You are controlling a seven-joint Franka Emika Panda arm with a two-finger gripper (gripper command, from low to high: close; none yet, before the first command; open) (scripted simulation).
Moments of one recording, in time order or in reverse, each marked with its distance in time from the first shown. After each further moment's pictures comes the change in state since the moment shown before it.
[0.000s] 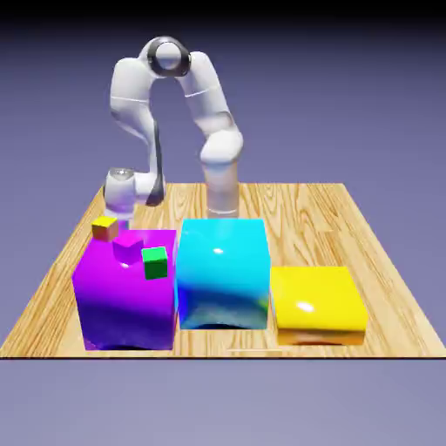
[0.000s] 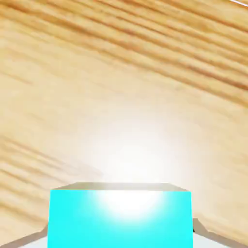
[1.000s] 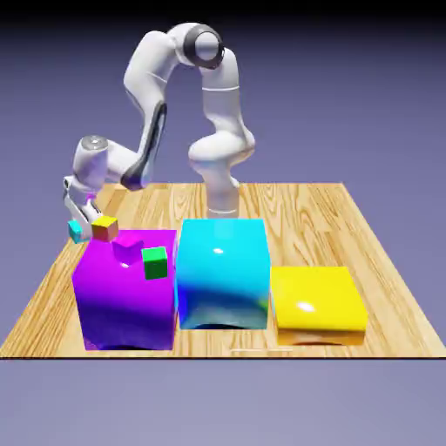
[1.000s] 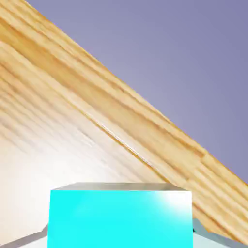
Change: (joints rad) arm -0.606 0.240 0.731 0.149 0.563 -0.282 -0.807
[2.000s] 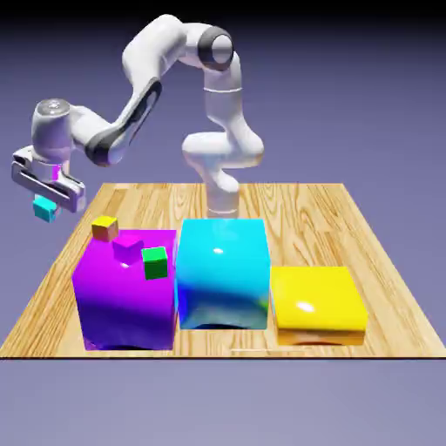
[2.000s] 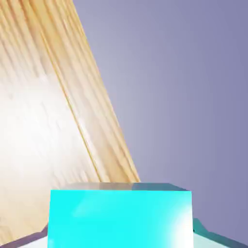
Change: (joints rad) arm -0.805 0.034 1.084 0.345 0.372 -0.433 -0.692
